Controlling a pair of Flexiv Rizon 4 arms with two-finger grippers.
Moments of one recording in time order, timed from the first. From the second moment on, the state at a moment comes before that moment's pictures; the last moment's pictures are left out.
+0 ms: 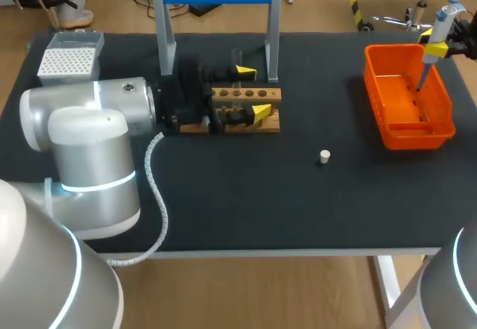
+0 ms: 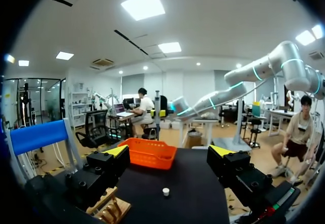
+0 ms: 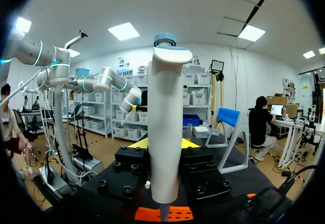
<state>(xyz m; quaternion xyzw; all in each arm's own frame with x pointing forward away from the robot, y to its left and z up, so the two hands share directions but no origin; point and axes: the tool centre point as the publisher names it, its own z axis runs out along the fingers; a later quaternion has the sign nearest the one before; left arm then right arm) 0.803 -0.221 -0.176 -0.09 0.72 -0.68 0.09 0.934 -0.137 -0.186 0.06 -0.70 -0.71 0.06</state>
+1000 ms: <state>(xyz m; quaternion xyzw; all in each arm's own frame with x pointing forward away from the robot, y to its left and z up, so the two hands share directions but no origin) 0.804 -0.221 -0.175 -0.09 0.73 -0.67 0.08 0.934 -0.137 -0.186 0.06 -0.70 -0.71 0.06</state>
